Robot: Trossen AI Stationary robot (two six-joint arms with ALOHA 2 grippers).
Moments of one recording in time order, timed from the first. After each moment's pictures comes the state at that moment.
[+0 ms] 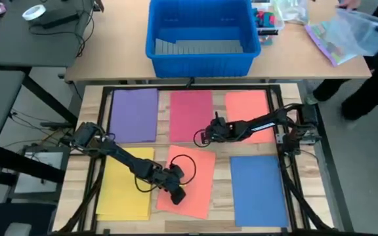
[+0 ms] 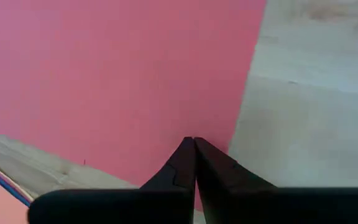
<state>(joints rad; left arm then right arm) -0.44 1.88 0.95 0.06 -0.05 -1.06 -0.08 1.76 0.88 -0.25 0.32 1.16</state>
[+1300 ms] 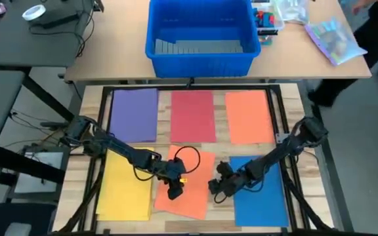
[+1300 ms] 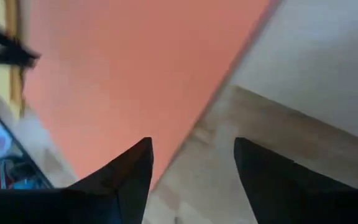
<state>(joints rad) -0.34 1.76 0.95 0.04 0.06 -0.77 0.53 1.77 0.83 0.03 0.25 1.70</state>
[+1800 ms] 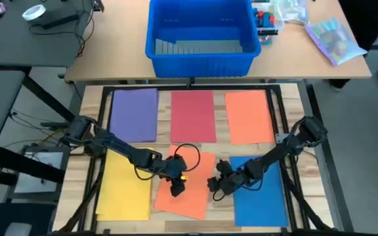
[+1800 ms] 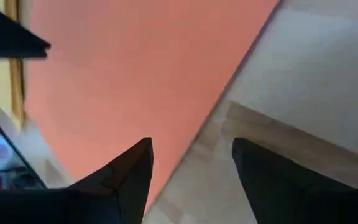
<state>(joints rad) -0.33 1.79 0.95 0.07 -0.05 -0.72 0.51 1.75 0.83 0.01 0.27 1.76</state>
